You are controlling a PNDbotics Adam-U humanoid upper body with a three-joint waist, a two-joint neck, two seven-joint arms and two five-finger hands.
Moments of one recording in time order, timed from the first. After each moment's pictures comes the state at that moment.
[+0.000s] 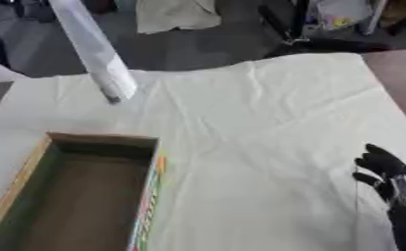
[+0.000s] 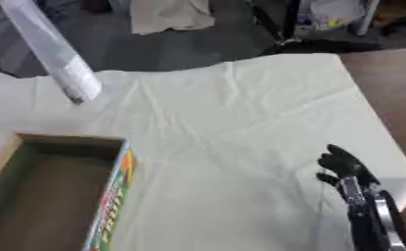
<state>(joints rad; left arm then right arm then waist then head) -1.27 0.69 -0.22 -1.26 0.09 -0.11 -0.38 0.03 -0.28 -0.03 -1.99 -0.08 -0.13 -0.19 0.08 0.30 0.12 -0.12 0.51</state>
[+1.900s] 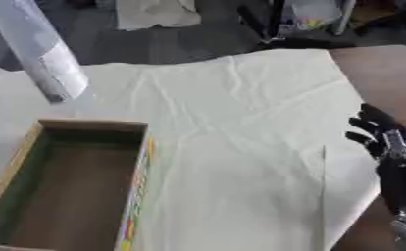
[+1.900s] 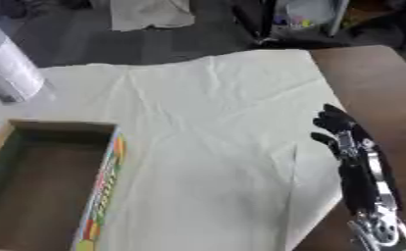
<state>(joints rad) -1.12 0.84 -0.30 -1.58 0.25 -0.02 -0.33 0.08 -0.37 -0.09 -1.99 -0.22 -0.18 -0.24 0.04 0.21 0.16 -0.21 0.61</state>
